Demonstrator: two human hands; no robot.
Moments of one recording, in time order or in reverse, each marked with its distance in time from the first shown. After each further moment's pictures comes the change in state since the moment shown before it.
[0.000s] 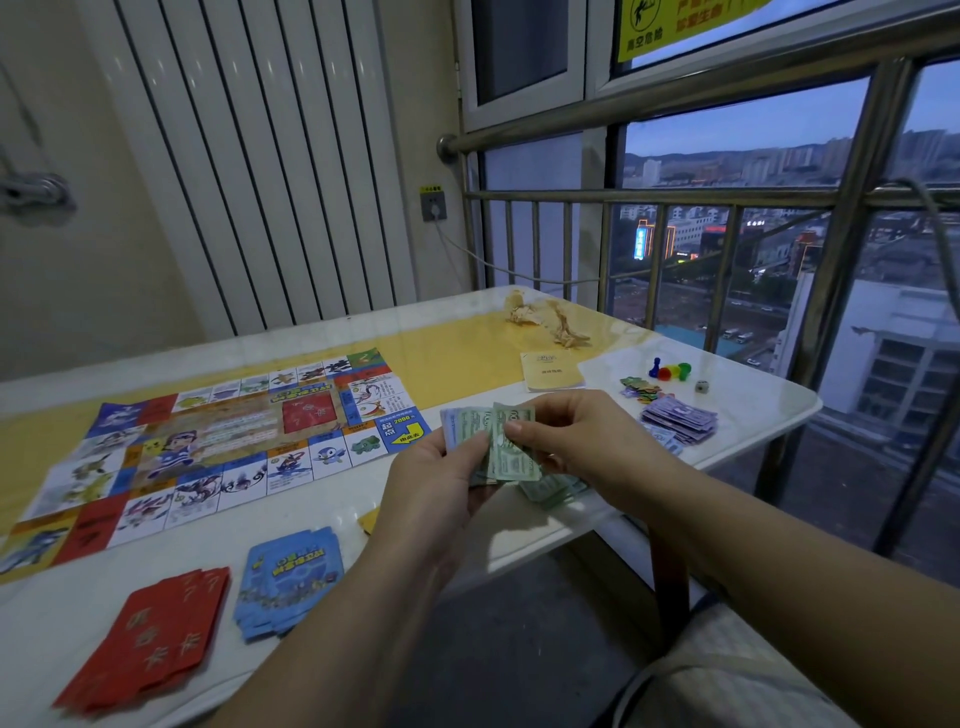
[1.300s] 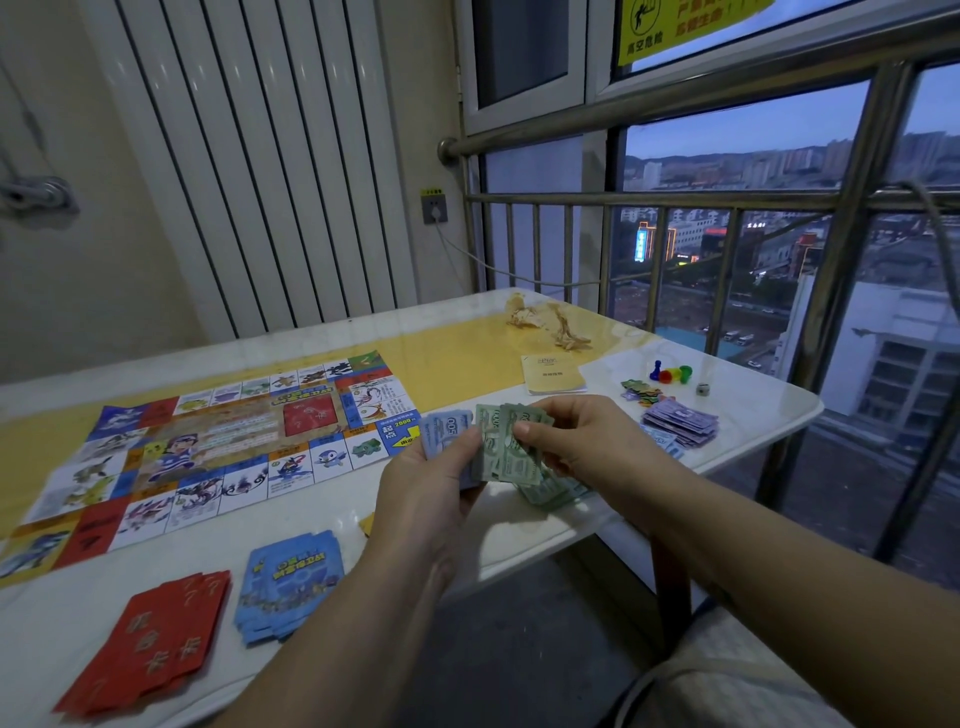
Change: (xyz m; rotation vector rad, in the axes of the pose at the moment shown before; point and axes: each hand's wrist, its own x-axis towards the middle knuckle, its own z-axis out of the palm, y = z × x) left_hand 0.006 -0.002 -0.002 -0.131 0.125 -0.016; right_hand -0.001 0.000 0.001 0.046 0.036 0.043
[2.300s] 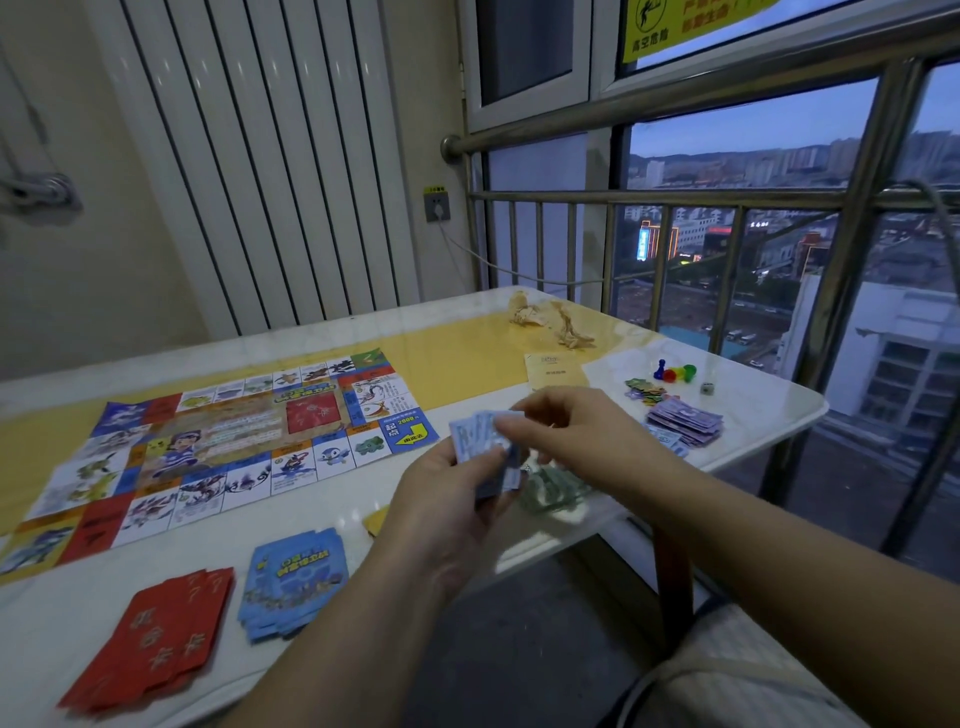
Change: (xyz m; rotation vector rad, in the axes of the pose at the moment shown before) left_hand -0.008 -0.001 0.000 0.003 -0.153 -0.117; right_hand 0.003 -0.003 -0.001 -0.291 -0.019 -0.183
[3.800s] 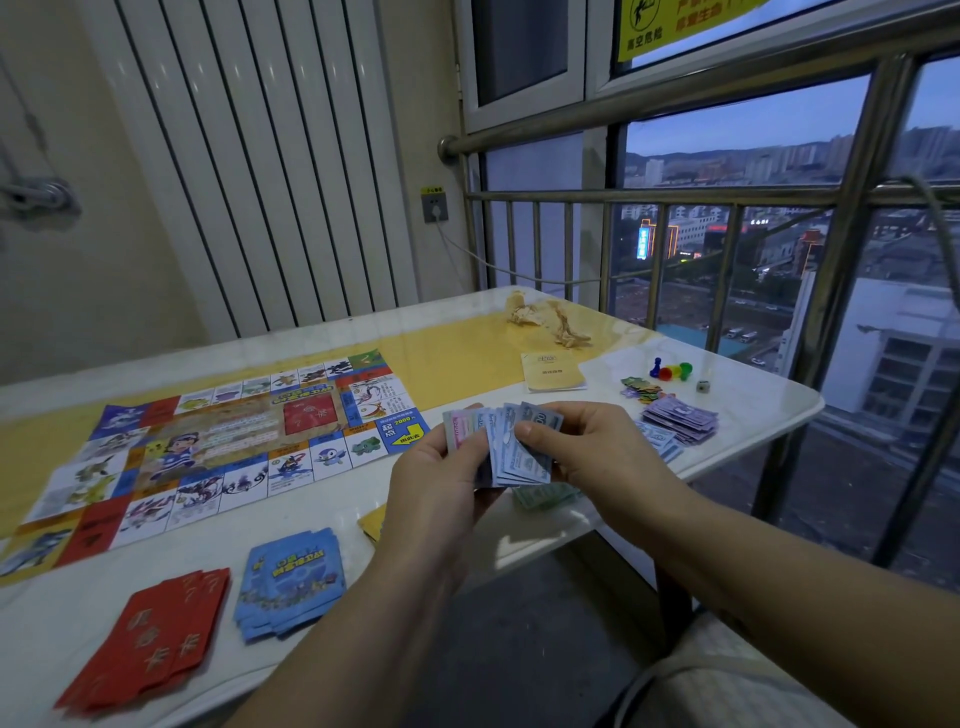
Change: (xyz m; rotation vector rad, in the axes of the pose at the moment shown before) left_hand -0.001 -0.002 0.004 0.139 0.066 0.168; right_hand -0.016 0.005 0.010 0.479 0.118 0.191
